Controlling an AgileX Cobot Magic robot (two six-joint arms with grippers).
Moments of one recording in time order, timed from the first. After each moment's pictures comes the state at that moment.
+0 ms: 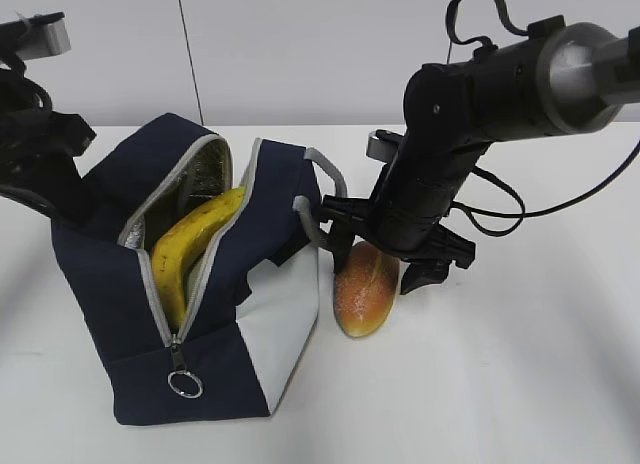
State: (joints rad) left arm -0.22 1.58 -1.26 -0.31 1.09 0.12; right arm 0.45 2.01 -1.39 0.14 0.77 0.64
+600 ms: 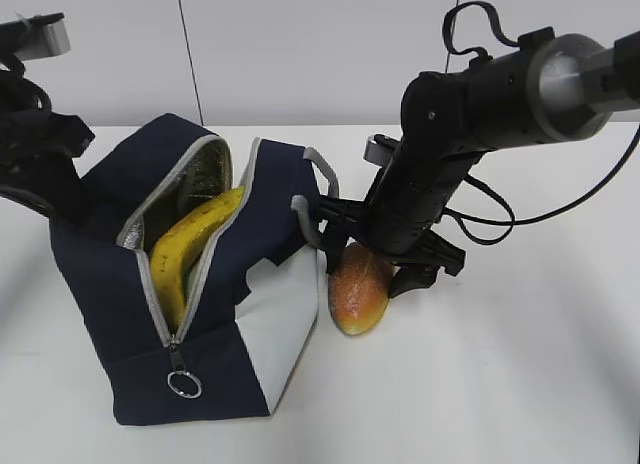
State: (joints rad) left arm -0.22 1.58 -1.26 -0.30 1.09 0.12; right arm 0.45 2.04 -1.39 0.20 0.72 0.65
